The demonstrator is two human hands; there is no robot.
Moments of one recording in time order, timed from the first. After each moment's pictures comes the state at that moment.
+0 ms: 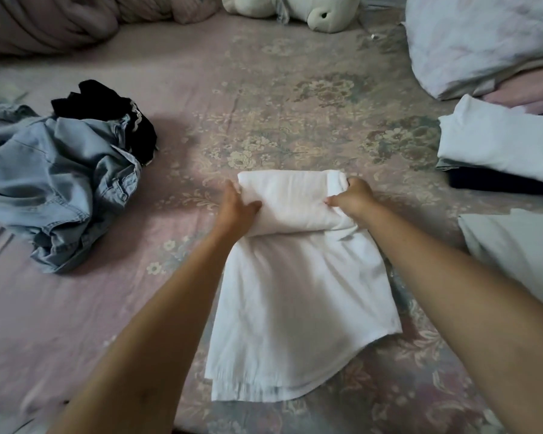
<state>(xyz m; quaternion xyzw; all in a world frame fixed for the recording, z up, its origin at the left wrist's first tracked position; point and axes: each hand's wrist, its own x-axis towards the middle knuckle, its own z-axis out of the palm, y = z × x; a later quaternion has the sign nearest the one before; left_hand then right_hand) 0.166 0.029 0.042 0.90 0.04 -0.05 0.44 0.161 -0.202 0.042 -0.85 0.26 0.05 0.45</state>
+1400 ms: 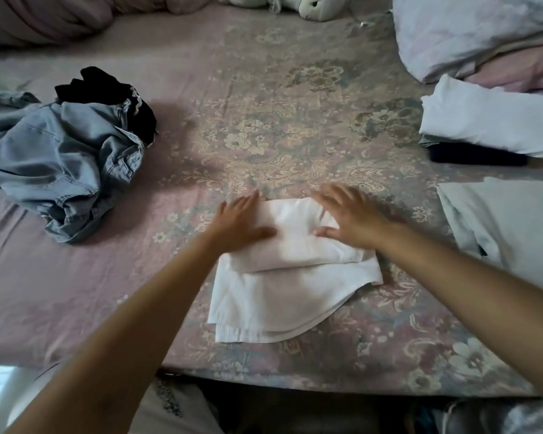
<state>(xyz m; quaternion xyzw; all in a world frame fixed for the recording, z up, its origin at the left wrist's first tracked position) 0.093 0.055 0.042 0.95 -0.24 -0.15 0.12 0.041 -0.193 0.063 -0.98 -0.12 0.12 0.03</state>
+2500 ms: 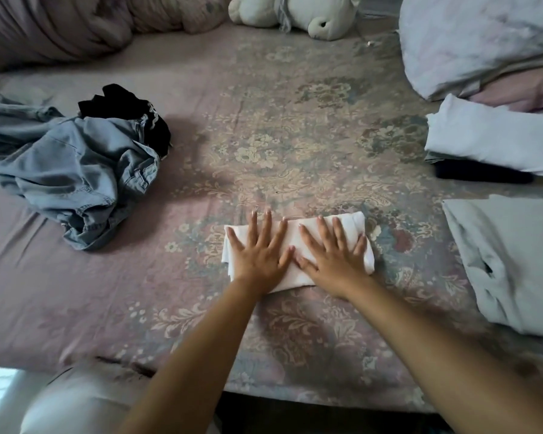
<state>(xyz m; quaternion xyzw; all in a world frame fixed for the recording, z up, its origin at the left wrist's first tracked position) 0.042 0.027 0.011 0.98 -0.19 -0.08 -0.02 0.008 -0.139 0.028 -0.98 0.00 0.18 0.05</state>
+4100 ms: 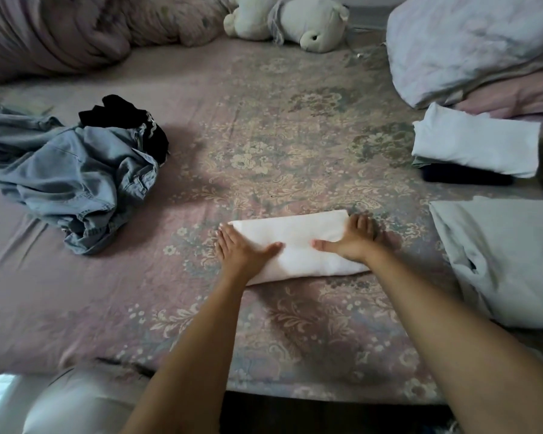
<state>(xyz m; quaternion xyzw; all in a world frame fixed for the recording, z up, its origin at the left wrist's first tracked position) 0.052 0.033 0.024 0.93 0.10 -0.11 0.32 0.035 -0.188 0.050 -0.94 0.21 0.19 0.21</state>
